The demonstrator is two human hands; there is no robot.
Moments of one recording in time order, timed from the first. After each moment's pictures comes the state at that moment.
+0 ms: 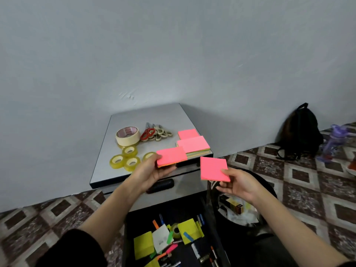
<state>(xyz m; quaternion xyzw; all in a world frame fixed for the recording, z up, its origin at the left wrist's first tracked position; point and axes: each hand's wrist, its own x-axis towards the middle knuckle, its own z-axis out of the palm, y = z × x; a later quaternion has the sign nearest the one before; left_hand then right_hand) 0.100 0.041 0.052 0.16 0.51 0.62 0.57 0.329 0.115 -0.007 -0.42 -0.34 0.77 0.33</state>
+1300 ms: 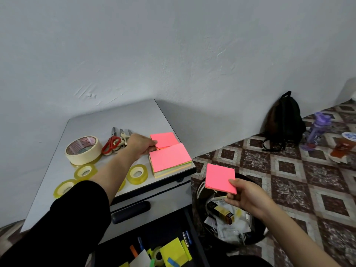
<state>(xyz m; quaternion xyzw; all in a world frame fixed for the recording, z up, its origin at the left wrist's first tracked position) 0.075 0.236 0.033 0.35 0.74 0.43 0.37 0.366 0.184 -0.042 -0.48 -0.27 0.75 0.37</state>
